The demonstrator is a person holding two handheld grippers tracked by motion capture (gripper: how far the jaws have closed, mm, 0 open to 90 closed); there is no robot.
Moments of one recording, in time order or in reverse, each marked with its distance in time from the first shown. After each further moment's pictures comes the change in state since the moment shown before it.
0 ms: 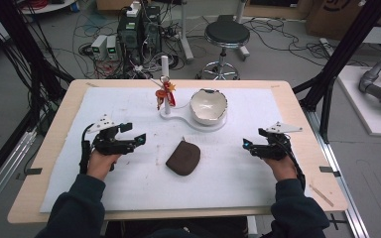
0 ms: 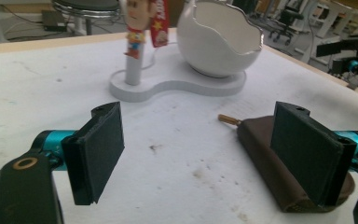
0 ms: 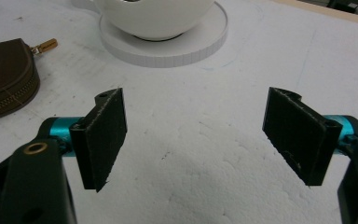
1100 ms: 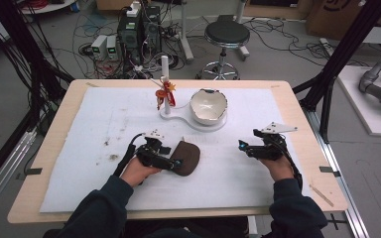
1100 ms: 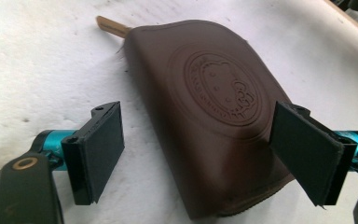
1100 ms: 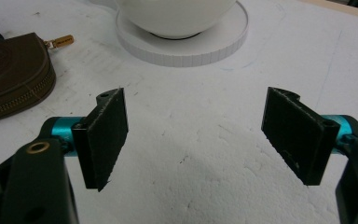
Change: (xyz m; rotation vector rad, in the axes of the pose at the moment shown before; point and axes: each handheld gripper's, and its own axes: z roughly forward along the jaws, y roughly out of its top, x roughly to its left) left arm -0.059 -0.025 0.087 0.402 -0.199 -0.075; right arm 0.007 0.002 0.007 0.014 0.045 -0.016
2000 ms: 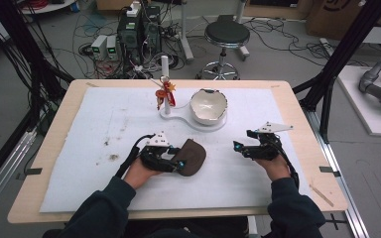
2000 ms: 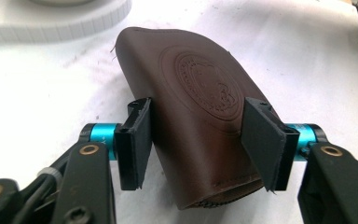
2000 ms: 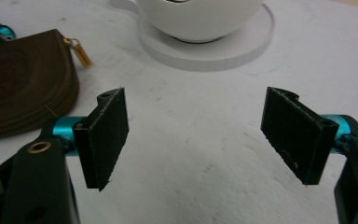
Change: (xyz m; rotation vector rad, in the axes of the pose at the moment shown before) left arm -0.021 0.003 -0.001 -0.071 0.009 0.275; right arm 0.008 0.005 0.009 -0.007 0.105 0.009
